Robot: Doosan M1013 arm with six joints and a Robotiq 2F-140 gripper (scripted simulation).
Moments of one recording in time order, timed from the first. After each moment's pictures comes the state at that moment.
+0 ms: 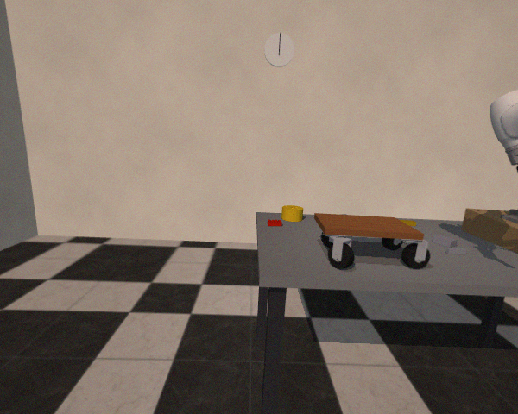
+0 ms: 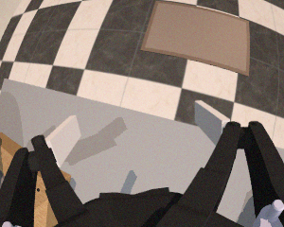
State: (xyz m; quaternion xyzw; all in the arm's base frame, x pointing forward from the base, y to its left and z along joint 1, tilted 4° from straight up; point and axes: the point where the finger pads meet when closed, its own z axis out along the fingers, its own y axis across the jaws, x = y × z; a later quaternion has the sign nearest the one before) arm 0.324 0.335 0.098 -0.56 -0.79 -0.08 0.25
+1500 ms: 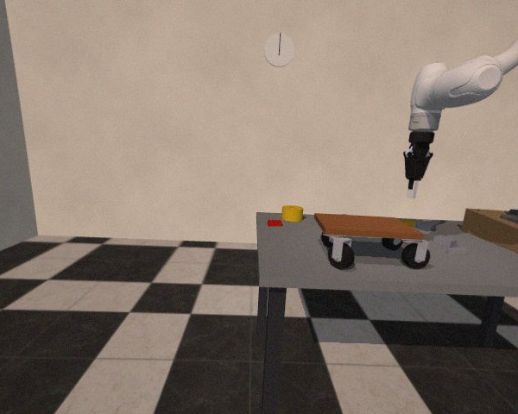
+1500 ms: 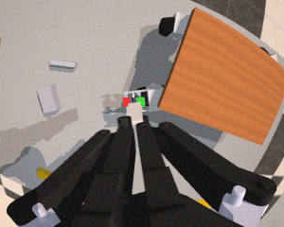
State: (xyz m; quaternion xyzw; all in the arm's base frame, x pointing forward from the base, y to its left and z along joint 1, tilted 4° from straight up) arm 0.612 0.079 0.134 -0.56 -0.83 -0.02 0.03
